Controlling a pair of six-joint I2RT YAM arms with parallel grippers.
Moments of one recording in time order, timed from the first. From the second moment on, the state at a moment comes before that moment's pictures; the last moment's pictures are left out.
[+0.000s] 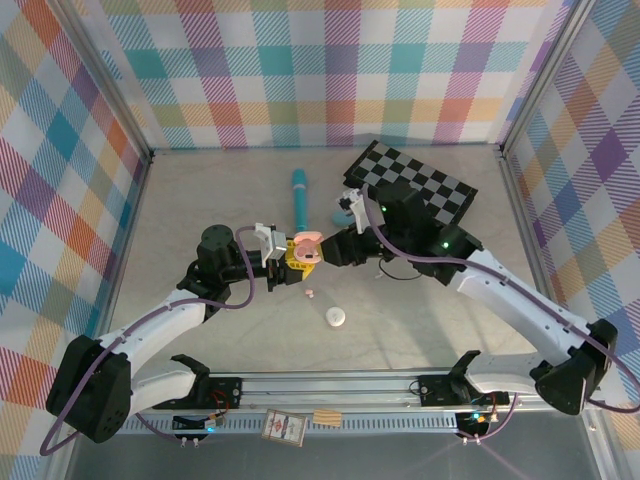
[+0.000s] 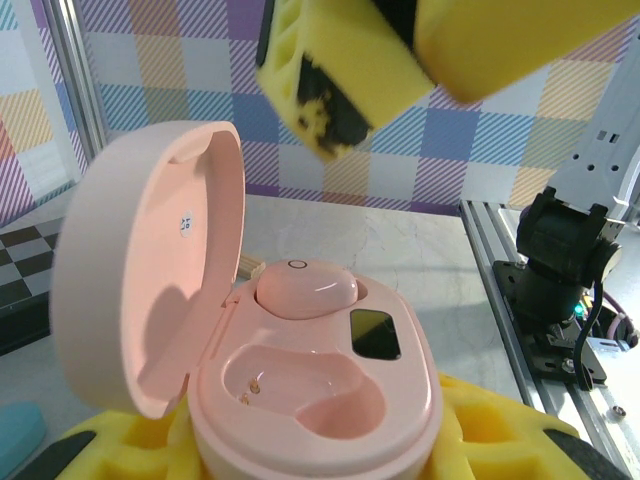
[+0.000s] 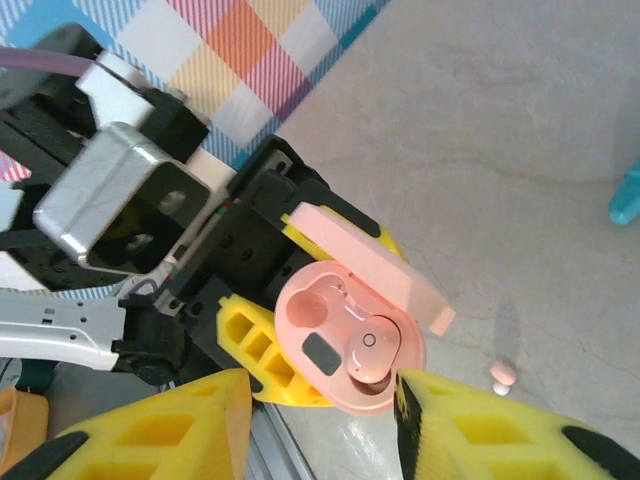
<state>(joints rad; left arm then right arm) -0.46 1.12 0.55 0.45 0.93 0.09 0.78 1.20 1.21 -0.53 -0.44 0.36</state>
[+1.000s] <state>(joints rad) -0.30 1.13 0.49 0.73 0.93 -0.05 0.64 1.66 1.00 -0.34 -0.50 0.56</state>
